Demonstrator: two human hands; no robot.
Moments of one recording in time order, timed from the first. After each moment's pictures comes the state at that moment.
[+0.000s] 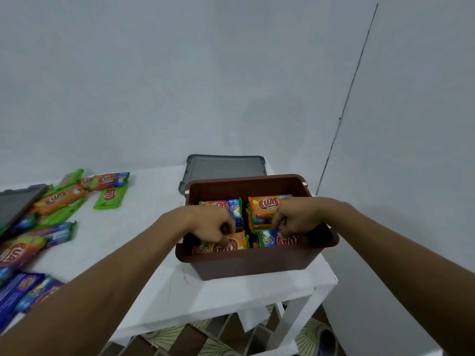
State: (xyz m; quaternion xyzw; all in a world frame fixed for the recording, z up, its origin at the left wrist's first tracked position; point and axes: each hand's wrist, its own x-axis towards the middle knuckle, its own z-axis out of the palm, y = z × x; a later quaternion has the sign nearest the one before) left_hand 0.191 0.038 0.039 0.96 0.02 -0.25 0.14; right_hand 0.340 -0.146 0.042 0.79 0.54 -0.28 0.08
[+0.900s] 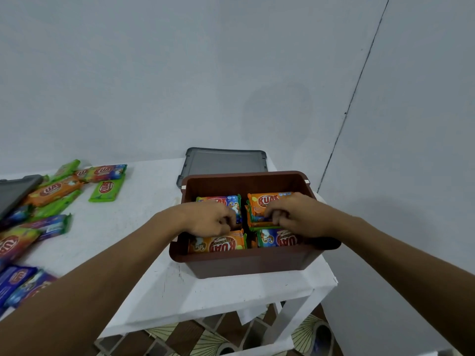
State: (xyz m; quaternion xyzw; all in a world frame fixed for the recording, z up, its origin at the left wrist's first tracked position) left_hand 0.193 0.037 0.039 0.96 0.03 -0.20 0.18; right_hand 0.340 -0.164 0.028 0.79 0.59 -0.16 -0.10
